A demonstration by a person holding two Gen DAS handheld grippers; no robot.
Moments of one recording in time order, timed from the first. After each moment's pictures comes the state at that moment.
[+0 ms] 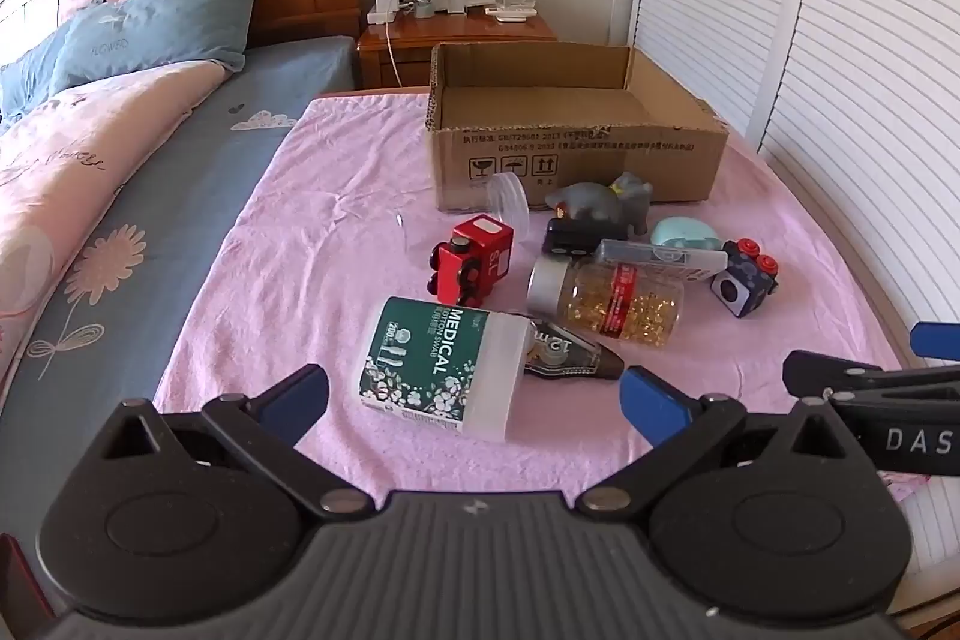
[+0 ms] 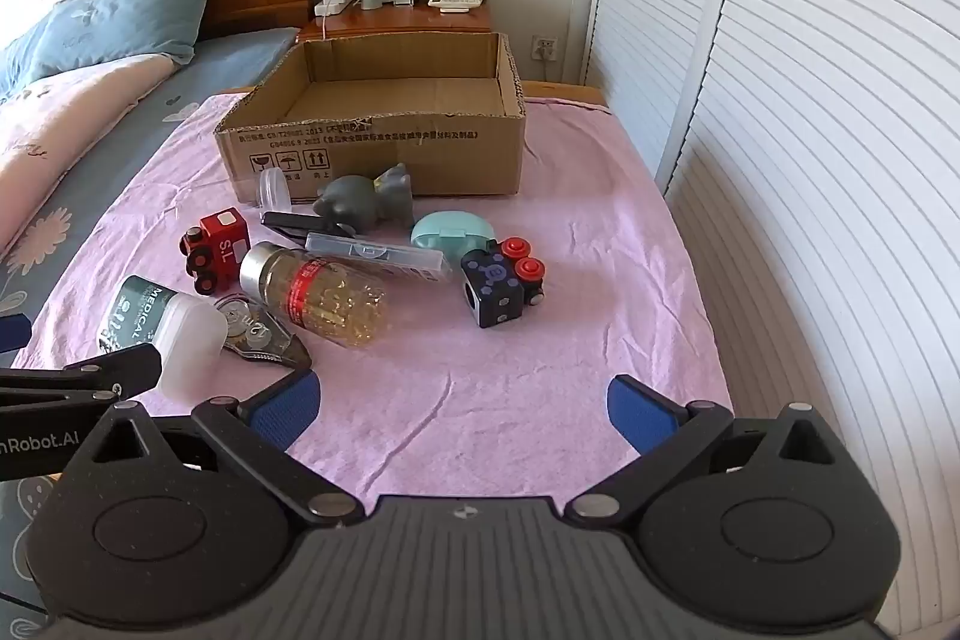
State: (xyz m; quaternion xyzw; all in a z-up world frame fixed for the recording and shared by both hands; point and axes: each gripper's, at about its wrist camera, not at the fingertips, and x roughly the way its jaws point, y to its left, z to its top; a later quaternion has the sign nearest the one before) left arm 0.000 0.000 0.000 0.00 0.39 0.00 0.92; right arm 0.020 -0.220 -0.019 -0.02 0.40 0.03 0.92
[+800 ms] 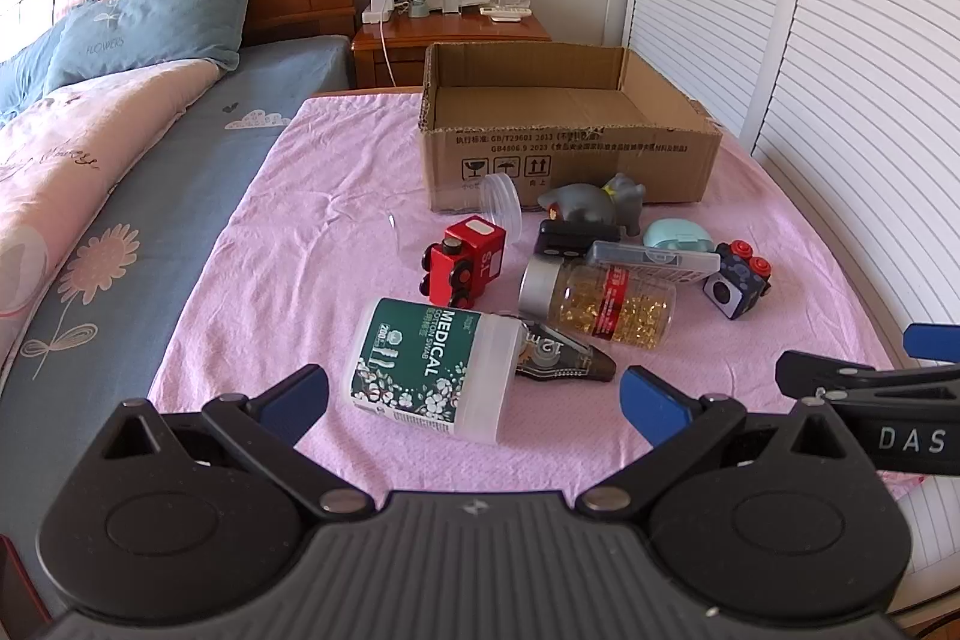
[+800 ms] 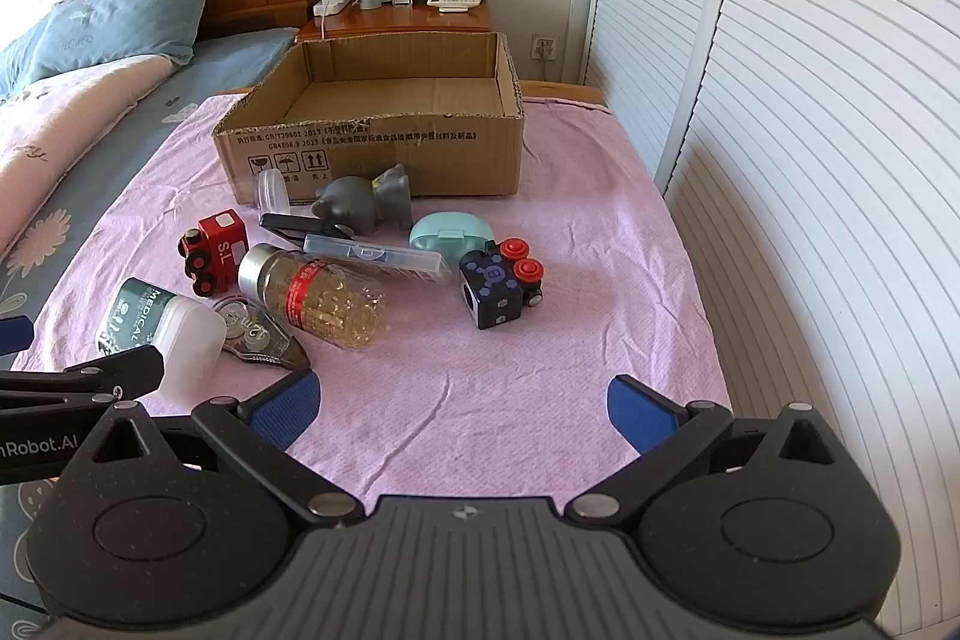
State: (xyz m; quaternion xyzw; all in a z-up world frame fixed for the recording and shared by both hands) left arm 0.002 0.000 0.001 0.00 0.39 -0.01 0.92; right arm 0.023 -0.221 -0.019 -0.02 0.40 0.03 0.91
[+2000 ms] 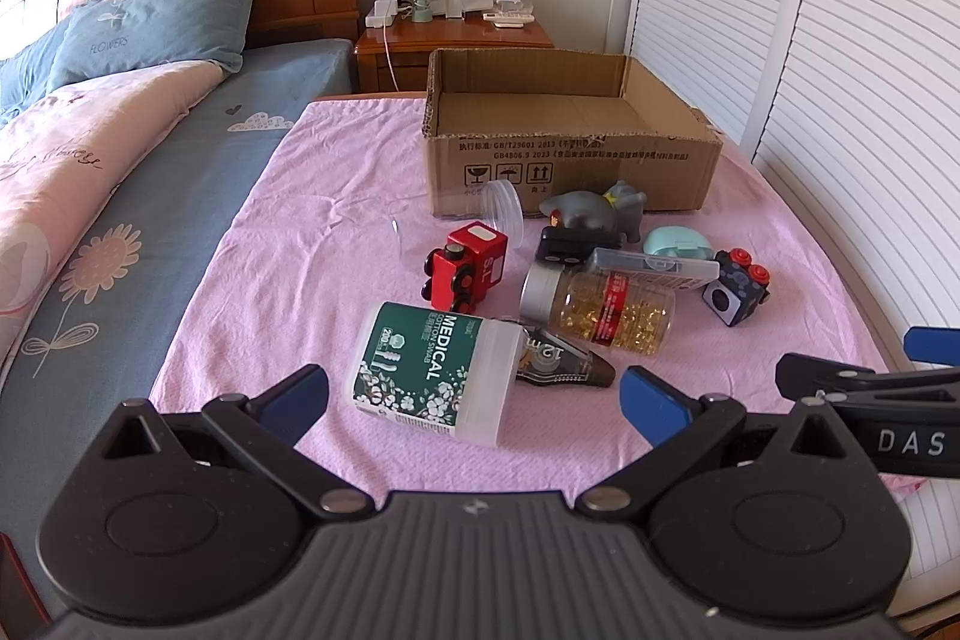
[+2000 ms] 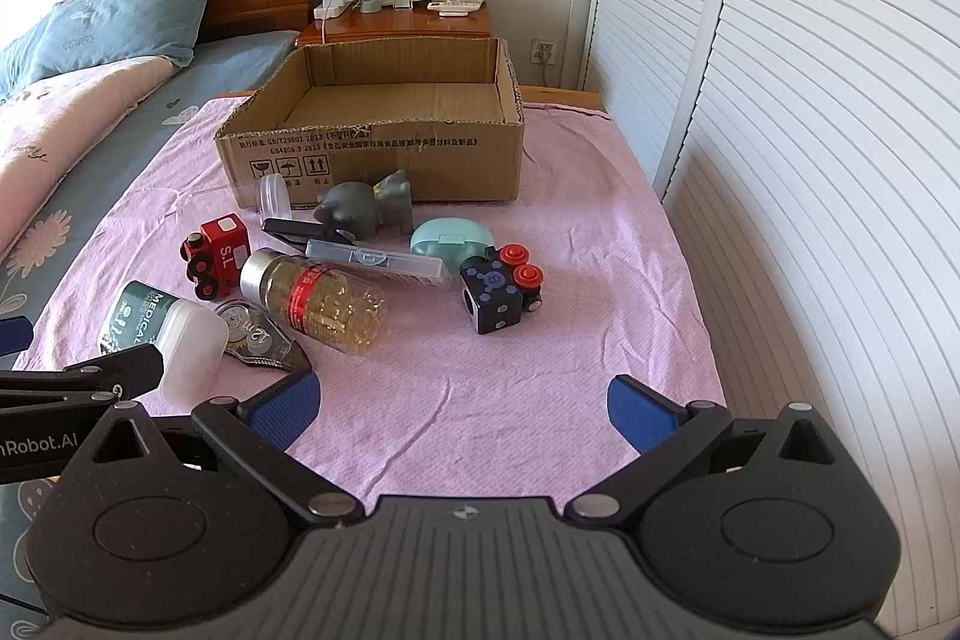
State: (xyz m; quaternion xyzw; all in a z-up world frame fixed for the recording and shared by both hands) left arm 0.000 0.000 0.002 -0.01 0.38 -0.01 0.92; right arm 0.021 -0.221 -0.017 -0.02 0.40 0.03 0.92
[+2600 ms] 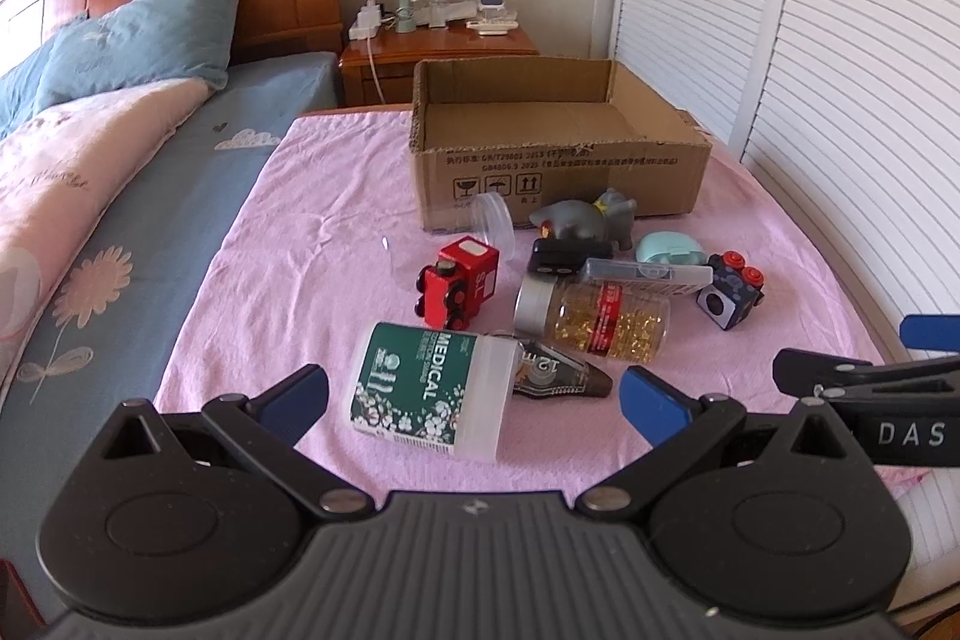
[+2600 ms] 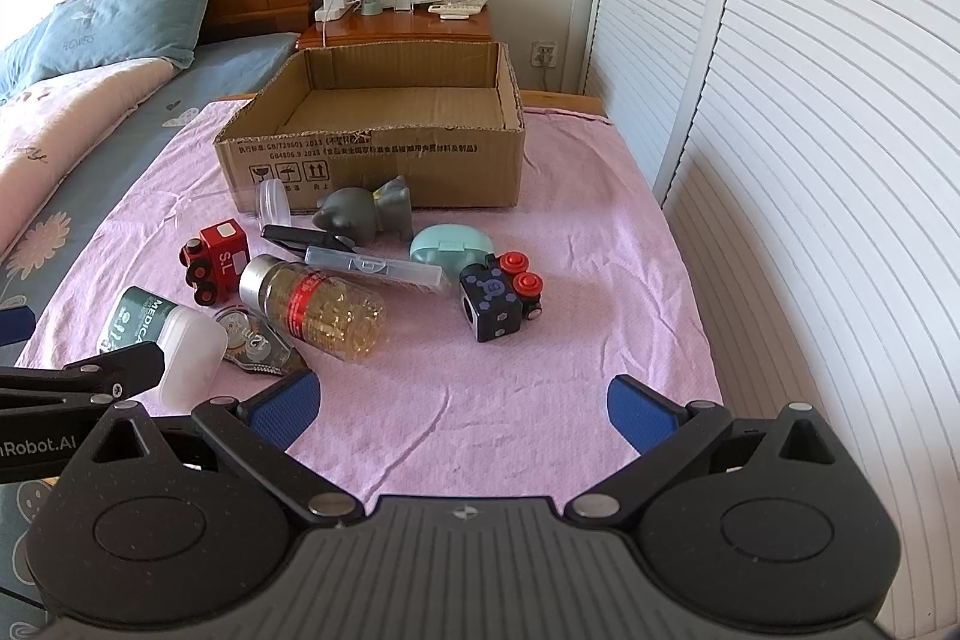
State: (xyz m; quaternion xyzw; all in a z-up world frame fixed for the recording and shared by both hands) left arm 0.006 -0.002 0.006 0.01 0.37 -0.02 0.93; right arm 0.023 -0.221 -0.015 -0.02 0.40 0.03 0.92
